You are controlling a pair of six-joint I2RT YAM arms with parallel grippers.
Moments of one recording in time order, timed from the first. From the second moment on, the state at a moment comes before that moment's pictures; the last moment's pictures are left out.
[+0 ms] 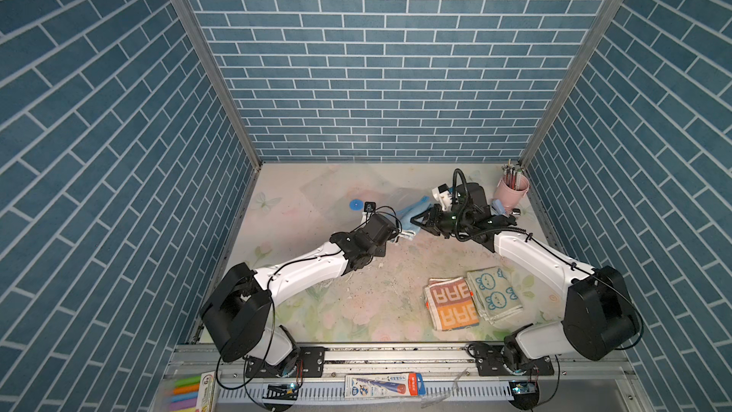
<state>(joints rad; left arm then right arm) -0.83 1.49 1.00 -0.42 -0.43 -0.59 0.51 1.44 0.99 -0.17 -0.63 0.89</state>
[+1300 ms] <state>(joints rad) -0.82 1.49 1.04 -0.45 -0.34 -0.65 0.60 1.49 1.02 -0.10 -0.58 0.92</state>
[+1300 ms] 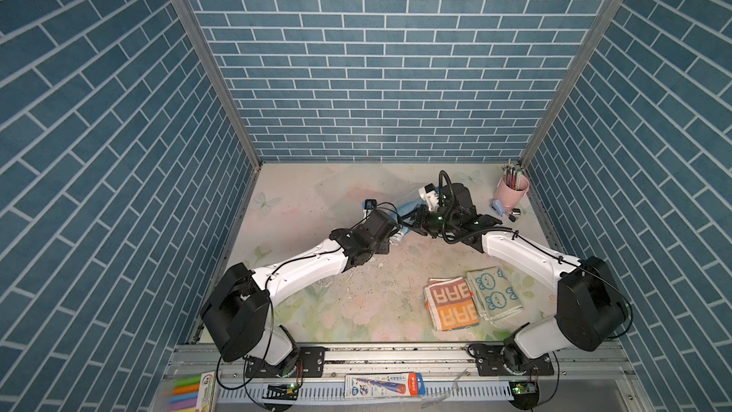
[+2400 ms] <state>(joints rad) -0.83 1.50 1.08 -0.45 -0.30 -0.67 0.63 1.50 0.98 -0.05 -0.31 0.97</state>
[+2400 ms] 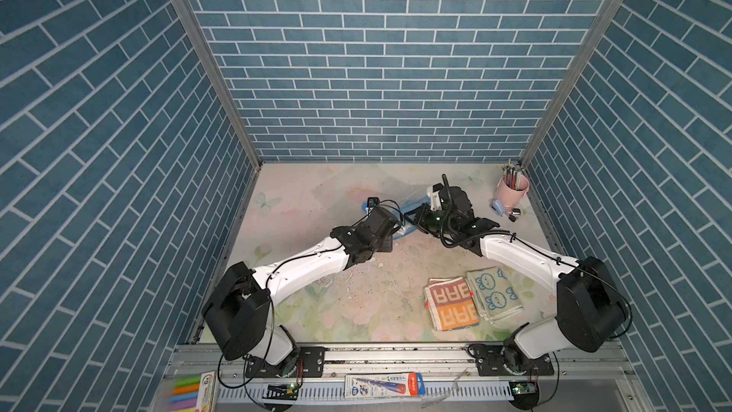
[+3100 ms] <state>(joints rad) -0.83 1.50 1.07 -0.46 -0.33 -0.66 0.63 1.27 0.89 -0.17 -0.28 0.95</state>
